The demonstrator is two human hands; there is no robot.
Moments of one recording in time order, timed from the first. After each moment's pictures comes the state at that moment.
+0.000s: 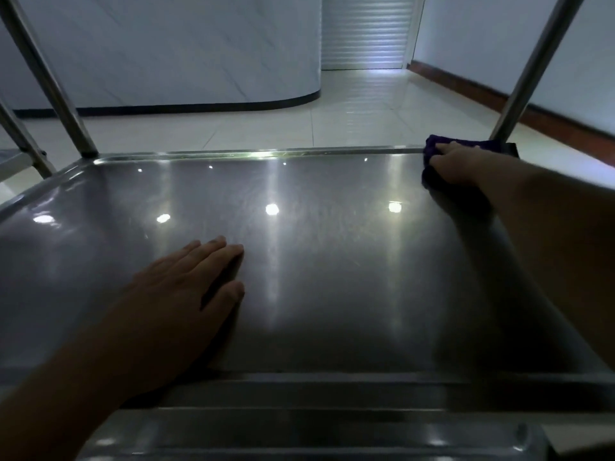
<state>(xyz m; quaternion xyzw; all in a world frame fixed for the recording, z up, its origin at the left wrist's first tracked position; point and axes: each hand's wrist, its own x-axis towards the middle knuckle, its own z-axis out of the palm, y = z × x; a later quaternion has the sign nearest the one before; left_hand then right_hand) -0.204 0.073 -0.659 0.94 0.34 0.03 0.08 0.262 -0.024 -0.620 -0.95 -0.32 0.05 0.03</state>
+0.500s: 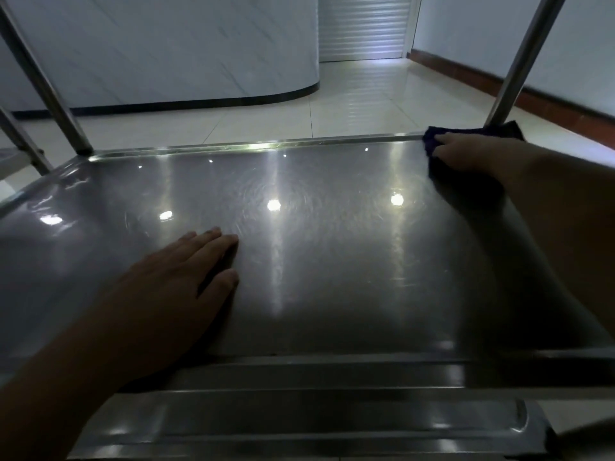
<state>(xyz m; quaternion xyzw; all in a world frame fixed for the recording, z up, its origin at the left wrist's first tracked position) -0.203 0.077 -0.664 0.94 0.33 0.04 0.07 0.269 -0.036 -0.624 -0.94 -0.30 0.11 0.14</state>
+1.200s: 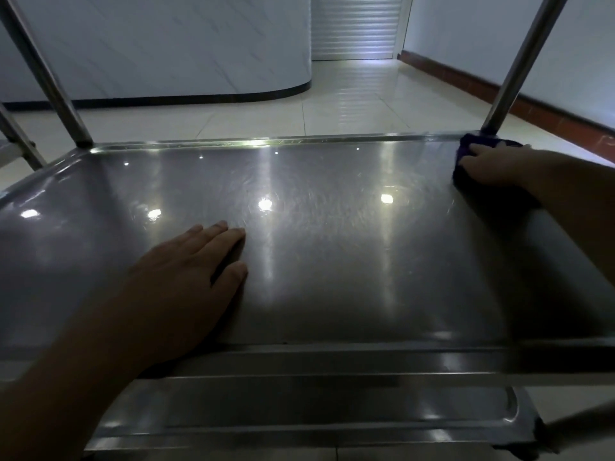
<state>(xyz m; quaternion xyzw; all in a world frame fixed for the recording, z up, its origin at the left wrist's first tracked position) -0.203 0.067 -0.658 0.94 0.33 0.04 0.07 0.232 -0.102 -0.612 -0.97 -0.25 0.04 -0.01</state>
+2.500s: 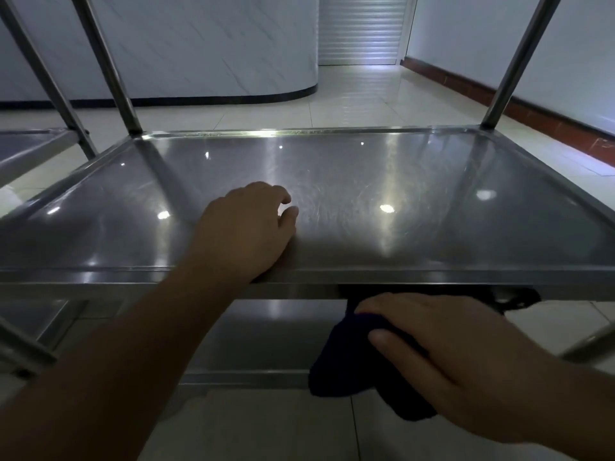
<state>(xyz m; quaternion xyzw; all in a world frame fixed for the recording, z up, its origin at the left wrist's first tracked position) -0.216 0.025 -0.634 0.93 0.32 0.18 0.04 -0.113 -0.223 -0.646 -0.72 -0.67 0.05 0.19</state>
